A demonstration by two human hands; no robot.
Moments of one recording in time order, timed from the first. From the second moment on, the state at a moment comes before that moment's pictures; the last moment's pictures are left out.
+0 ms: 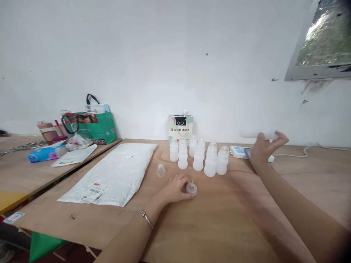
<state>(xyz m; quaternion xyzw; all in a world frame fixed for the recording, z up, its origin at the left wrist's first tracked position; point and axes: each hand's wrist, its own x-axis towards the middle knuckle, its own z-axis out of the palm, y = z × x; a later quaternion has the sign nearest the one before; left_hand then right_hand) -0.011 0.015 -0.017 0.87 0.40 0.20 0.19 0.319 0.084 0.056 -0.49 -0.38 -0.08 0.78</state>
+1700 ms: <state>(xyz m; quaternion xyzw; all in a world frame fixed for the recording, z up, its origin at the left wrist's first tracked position) -0.007 0.020 -0.002 0.75 0.30 0.44 0.39 0.142 -0.009 -0.045 -0.33 -0.63 0.41 0.57</state>
